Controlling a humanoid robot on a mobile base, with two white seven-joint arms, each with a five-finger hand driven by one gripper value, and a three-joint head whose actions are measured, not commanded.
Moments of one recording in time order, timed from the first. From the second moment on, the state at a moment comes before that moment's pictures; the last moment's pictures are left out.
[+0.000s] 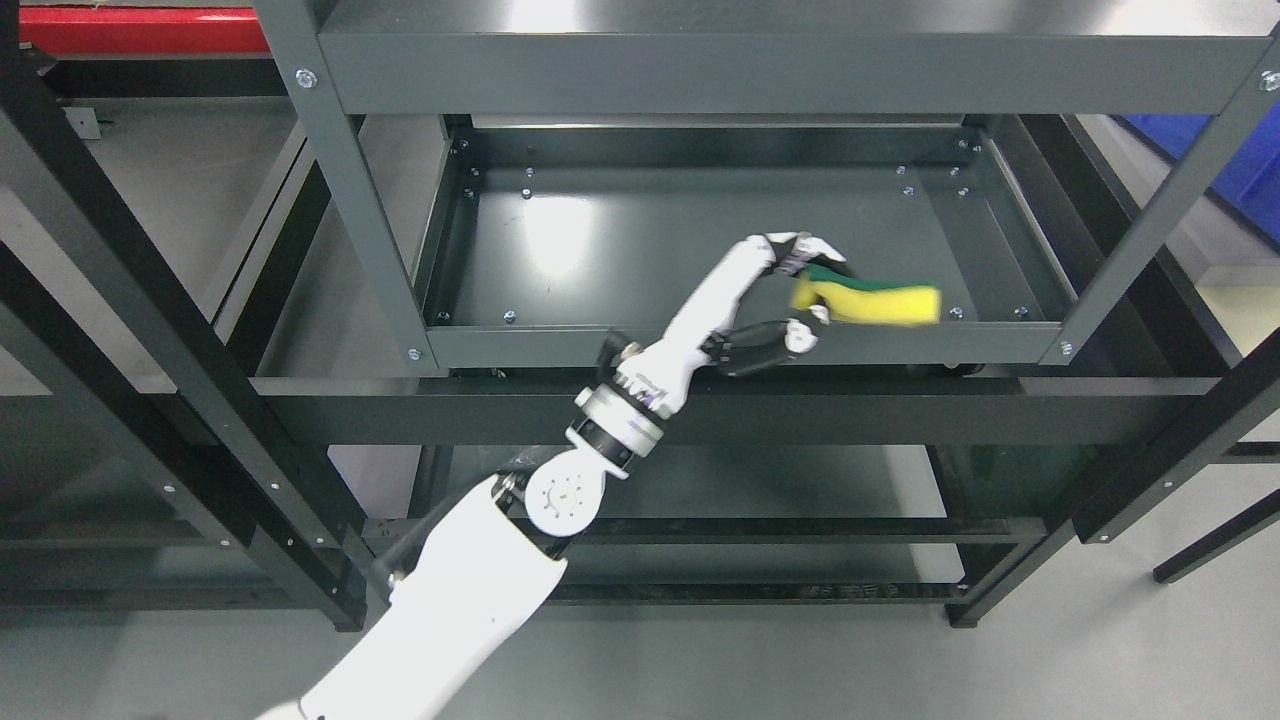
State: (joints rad) left arm -0.63 0.01 -0.65 -1.29 0.04 -0.38 0.13; right arm -0.07 0.00 -0.21 0.00 -0.11 0.08 -0.07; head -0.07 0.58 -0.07
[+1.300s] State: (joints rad) left arm -0.07 0.00 -0.08 -1.67 0.17 -0.41 0.13; right arm -0.07 0.00 -0.21 0.00 -0.11 0.08 -0.07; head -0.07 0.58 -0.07
